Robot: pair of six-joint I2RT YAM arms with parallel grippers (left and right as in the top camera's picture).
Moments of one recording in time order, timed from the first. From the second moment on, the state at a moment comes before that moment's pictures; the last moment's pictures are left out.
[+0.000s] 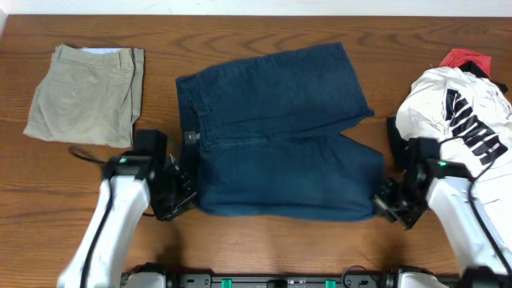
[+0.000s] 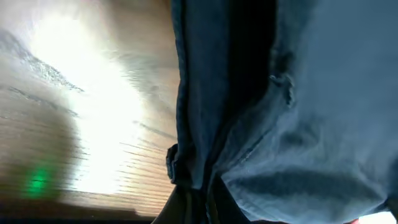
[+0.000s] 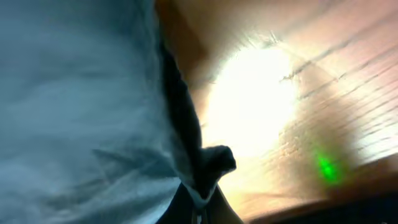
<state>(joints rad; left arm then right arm) -0.02 1.23 0.78 -1.06 0.37 -0.56 -0.12 1.31 0.74 -1.05 -0.22 0.68</state>
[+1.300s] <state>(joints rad) -0.02 1.47 0.83 0.02 0.13 -0.72 0.09 1.70 1.17 0.06 -0.22 0.41</state>
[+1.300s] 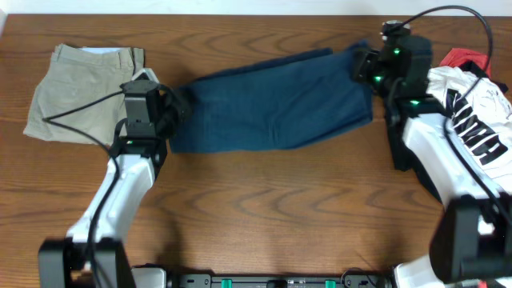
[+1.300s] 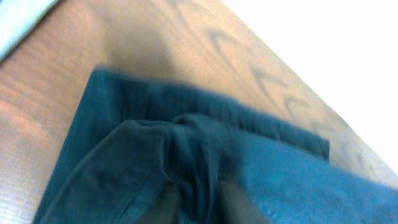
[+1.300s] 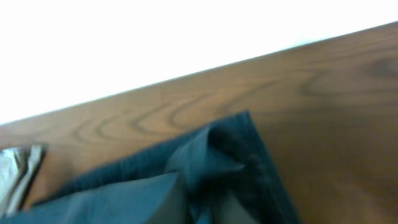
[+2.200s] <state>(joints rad) 0.05 1.59 0.84 -0.17 0.18 -0.60 0.15 1.85 1.17 -0.42 -0.20 0.35</state>
